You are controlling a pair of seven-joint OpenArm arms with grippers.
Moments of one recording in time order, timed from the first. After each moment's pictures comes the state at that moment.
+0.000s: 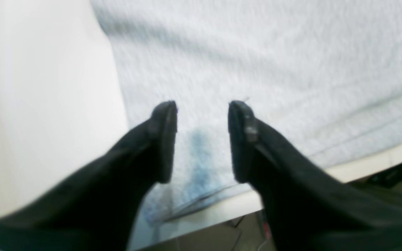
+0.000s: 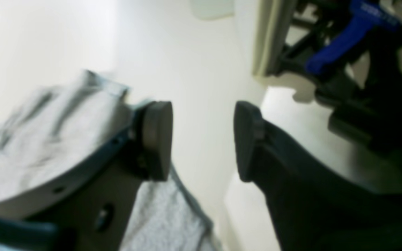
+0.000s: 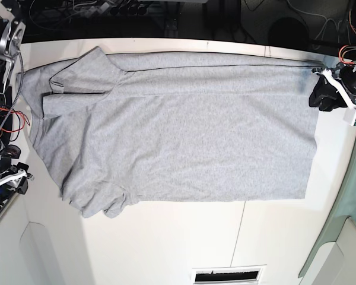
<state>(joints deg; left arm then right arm) 25.0 -31.4 -22.3 93.1 -38.8 -31.7 36.2 24.7 22.1 15.8 42.4 16.1 18.0 -17.5</state>
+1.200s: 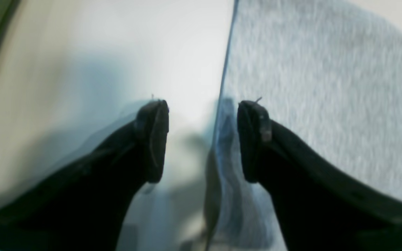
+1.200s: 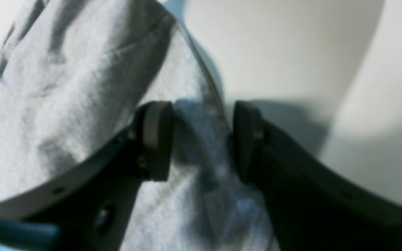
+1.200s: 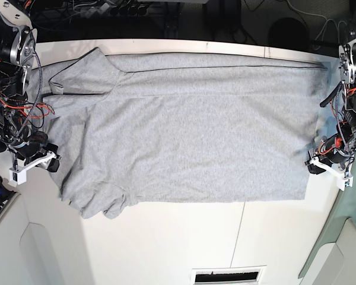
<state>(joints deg) -28.7 -27.4 -4.6 22.2 -22.9 -21.8 14.4 25.6 17.5 14.4 30.2 13.1 21.5 -15.6</state>
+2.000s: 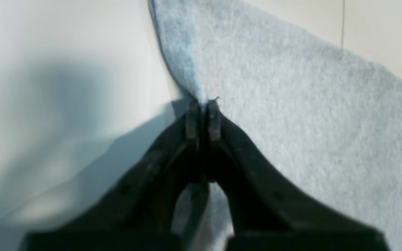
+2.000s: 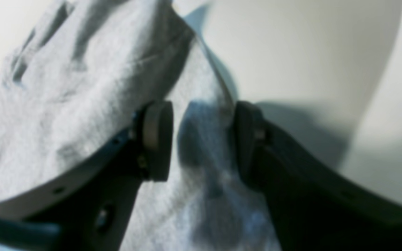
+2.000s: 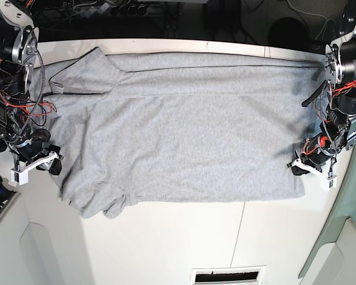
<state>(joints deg) -28.7 -23.6 -4.6 21.4 -24.7 -31.8 16.1 25.4 17.1 14.4 30.1 12.5 24.5 -10.7</state>
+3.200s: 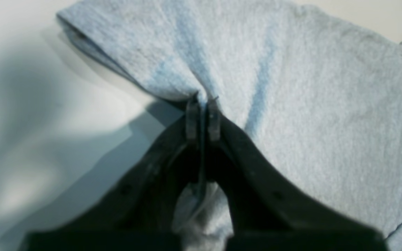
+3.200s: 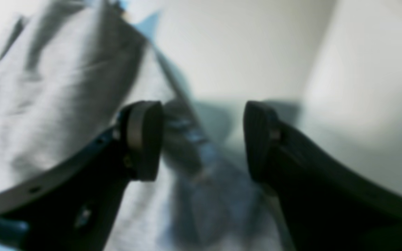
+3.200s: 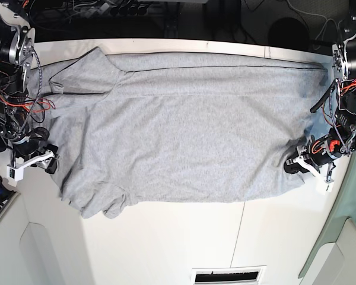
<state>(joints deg) -27.8 -26.0 -4.4 27.0 -31.3 -38.8 27.5 25.8 17.6 12.6 26.7 13.2 19.6 -6.1</state>
